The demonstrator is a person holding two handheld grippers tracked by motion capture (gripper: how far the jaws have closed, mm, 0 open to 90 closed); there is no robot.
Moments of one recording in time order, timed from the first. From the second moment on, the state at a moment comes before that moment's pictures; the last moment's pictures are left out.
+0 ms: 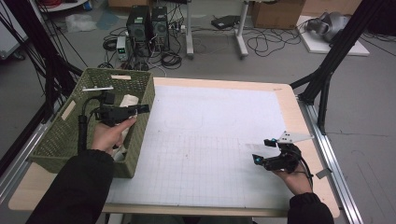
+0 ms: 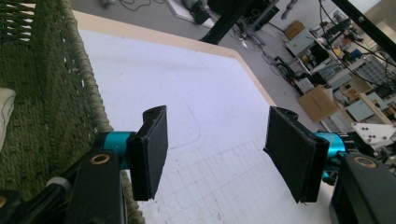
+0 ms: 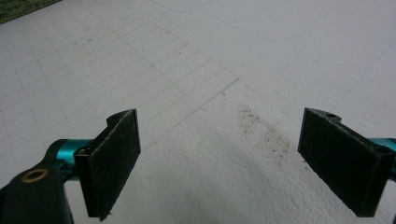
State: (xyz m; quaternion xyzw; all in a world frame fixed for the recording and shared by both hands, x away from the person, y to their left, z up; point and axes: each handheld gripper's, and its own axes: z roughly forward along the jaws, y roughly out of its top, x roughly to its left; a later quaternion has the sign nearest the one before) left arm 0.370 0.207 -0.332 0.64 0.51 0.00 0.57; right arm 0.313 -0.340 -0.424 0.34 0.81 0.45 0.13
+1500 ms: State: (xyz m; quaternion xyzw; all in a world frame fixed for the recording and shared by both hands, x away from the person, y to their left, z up) left arm 0.360 0.117 -0.338 0.62 0.52 0.04 0.59; right arm 0.314 -0.339 -0.423 0.34 0.81 0.46 0.12
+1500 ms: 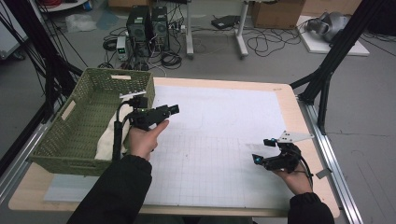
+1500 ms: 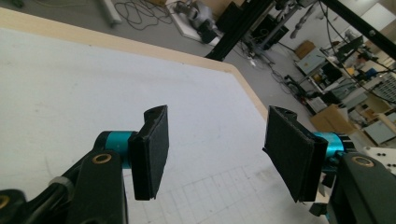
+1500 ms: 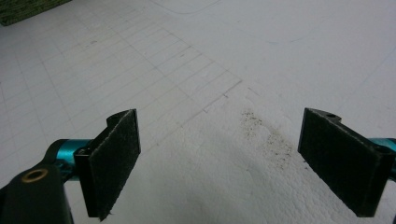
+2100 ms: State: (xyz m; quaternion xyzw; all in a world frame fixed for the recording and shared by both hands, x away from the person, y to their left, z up) left arm 0.356 0.096 -0.347 0.63 0.51 0.04 0.59; right arm 0.315 -0.338 -0.424 0.34 0.82 0.46 0.12
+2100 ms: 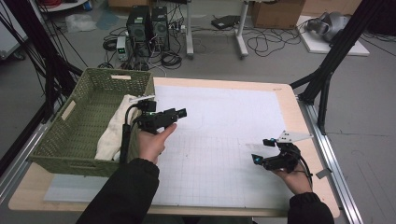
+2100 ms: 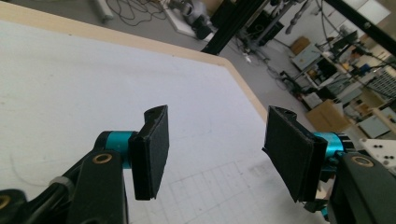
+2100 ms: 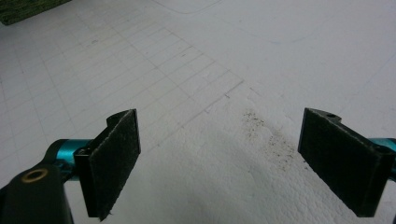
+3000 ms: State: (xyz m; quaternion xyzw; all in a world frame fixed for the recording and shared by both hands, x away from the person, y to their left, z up) left arm 0.339 0.081 -0.380 0.65 0.51 0.05 0.56; right arm 0.315 -0.339 -0.423 0.34 0.81 0.46 0.12
